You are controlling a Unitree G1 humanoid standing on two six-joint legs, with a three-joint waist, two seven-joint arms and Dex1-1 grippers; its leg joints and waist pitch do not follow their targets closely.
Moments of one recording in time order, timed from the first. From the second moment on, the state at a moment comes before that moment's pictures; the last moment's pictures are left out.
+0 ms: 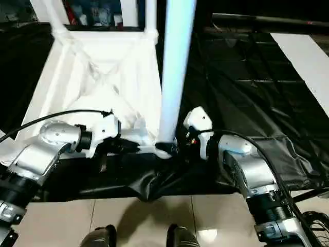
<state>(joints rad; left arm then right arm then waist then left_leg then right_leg) -0.55 0.47 -0.31 0.29 -0.05 0.15 -1.20 -0.42 -0.44 0.17 0.19 0.26 0.26 0.99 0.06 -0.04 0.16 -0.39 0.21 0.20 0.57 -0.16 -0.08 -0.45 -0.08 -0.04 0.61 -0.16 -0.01</state>
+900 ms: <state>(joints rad) -0.57 0.45 -0.30 0.32 -0.04 0.15 -1.16 -0.40 -0.38 0.17 0.20 0.22 0.25 0.91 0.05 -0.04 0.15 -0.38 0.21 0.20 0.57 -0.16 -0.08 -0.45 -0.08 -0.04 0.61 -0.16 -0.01</state>
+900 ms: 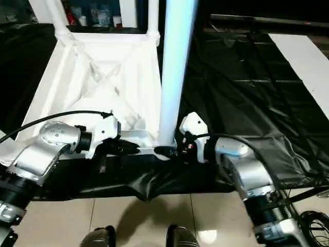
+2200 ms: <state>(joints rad) -0.75 0.26 -0.30 0.65 0.09 0.08 -0.80 -0.39 -0.17 0.07 0.25 0.15 0.28 0.38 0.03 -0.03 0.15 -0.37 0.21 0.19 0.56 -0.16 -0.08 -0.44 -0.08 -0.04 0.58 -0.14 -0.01</state>
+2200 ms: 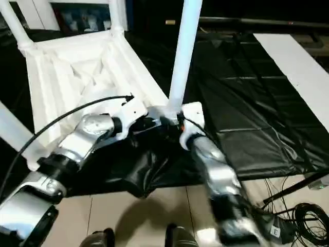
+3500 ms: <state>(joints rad) -0.20 0.40 0.01 -0.12 -0.31 0.24 -0.94 -0.12 -0.49 0.08 -0.23 0.32 0.39 0.80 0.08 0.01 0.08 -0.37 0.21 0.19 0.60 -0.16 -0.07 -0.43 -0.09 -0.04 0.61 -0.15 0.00</state>
